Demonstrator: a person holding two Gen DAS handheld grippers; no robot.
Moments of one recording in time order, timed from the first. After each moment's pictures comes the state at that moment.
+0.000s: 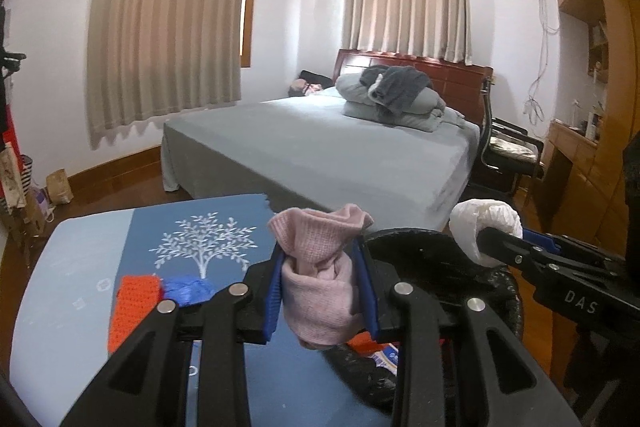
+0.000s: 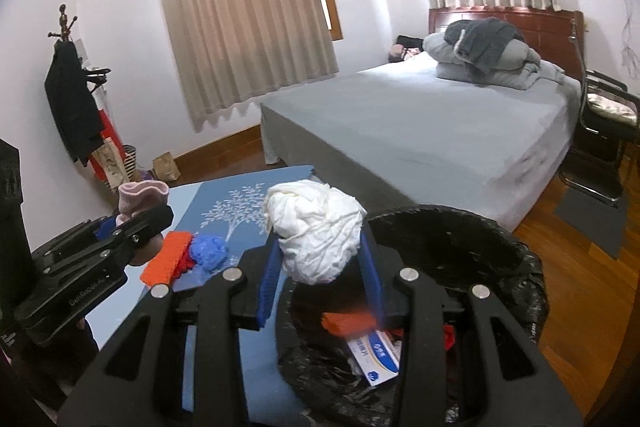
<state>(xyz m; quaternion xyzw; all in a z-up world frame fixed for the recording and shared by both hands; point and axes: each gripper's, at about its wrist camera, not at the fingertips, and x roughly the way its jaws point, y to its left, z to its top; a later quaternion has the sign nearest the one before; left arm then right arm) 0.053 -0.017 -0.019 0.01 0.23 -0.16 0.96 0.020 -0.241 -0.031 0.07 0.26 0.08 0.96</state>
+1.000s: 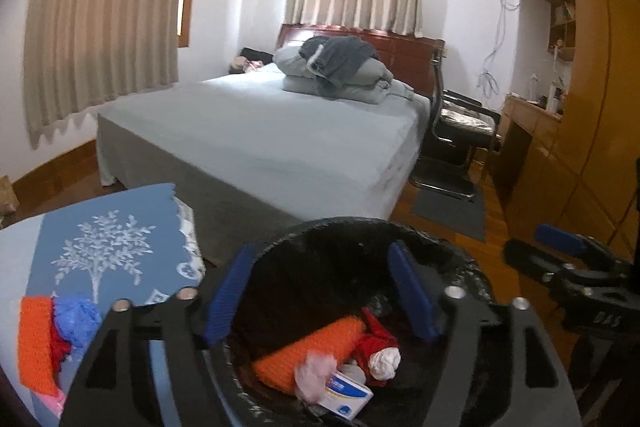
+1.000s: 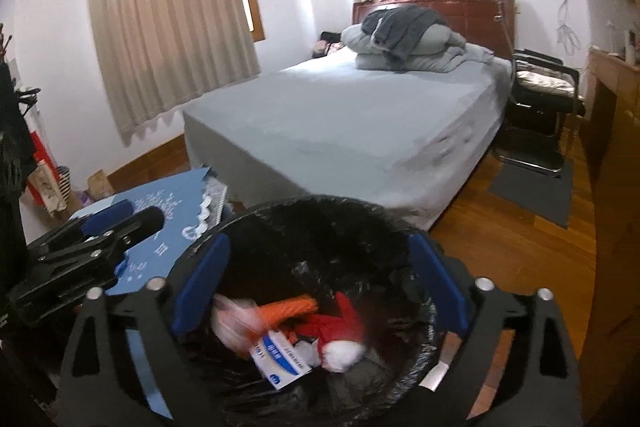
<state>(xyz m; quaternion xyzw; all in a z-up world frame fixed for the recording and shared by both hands) 0.111 -0.115 -0.061 0.02 0.26 -0.26 0.93 0.027 -0.342 -0.070 0.09 0.26 -0.05 0.96</state>
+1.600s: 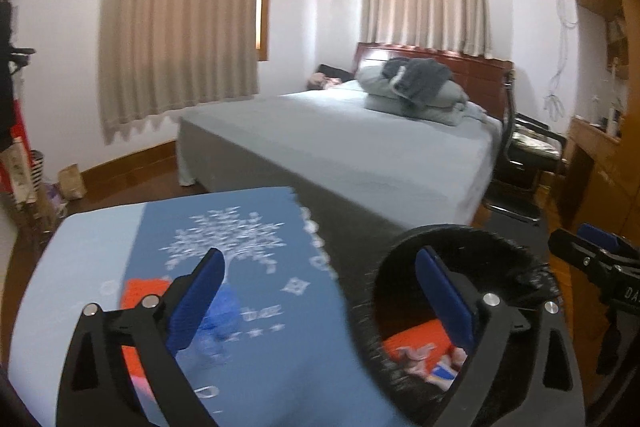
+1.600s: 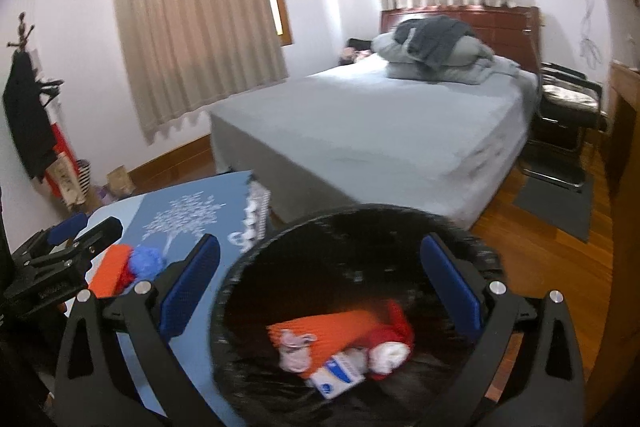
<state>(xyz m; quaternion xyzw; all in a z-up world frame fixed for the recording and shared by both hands) 0.092 0.001 -0.050 0.01 0.24 -0.12 0.96 0.047 -0.259 -0.060 0.08 0.26 0.02 0.96</state>
